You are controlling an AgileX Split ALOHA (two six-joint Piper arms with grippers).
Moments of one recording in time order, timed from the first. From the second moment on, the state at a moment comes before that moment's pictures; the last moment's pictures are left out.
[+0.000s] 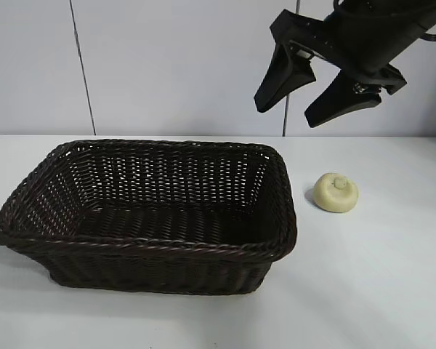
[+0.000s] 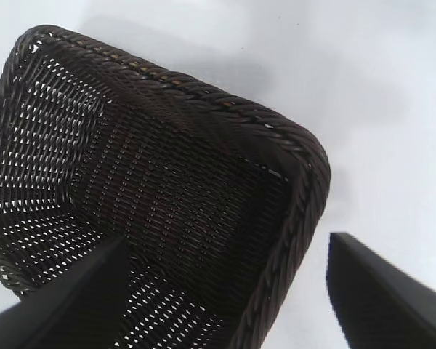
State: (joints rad) left arm 0.02 0.89 -0.71 0.04 1.14 0.01; right arm 0.27 1.63 -1.17 0.61 0.68 -0.44
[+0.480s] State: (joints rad) left arm 0.02 0.49 -0.49 0.04 1.10 0.01; right arm 0.27 1.63 -1.17 0.61 0.68 -0.44
